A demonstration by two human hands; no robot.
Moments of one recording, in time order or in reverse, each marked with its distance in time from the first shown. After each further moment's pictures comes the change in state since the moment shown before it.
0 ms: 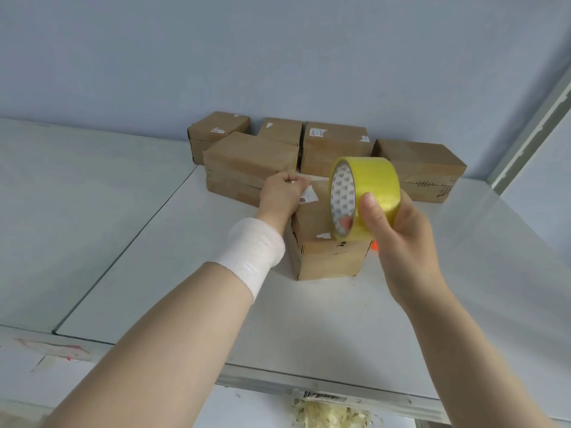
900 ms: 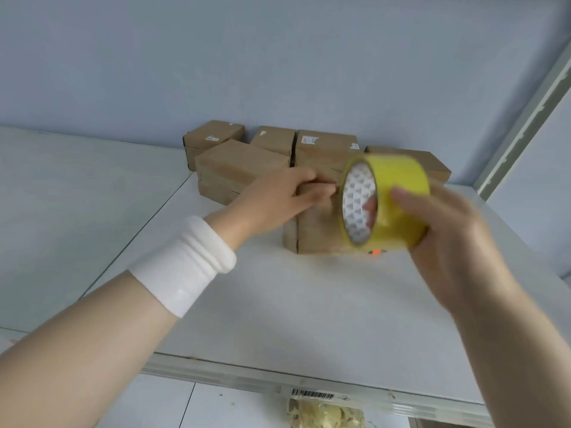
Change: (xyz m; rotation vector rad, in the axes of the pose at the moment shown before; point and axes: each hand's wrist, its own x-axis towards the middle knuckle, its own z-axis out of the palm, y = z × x) left_hand -0.041 0.036 -0.029 0.615 -0.377 0.693; right_hand -0.001 -0.044 -0.036 0.207 -0.103 0.119
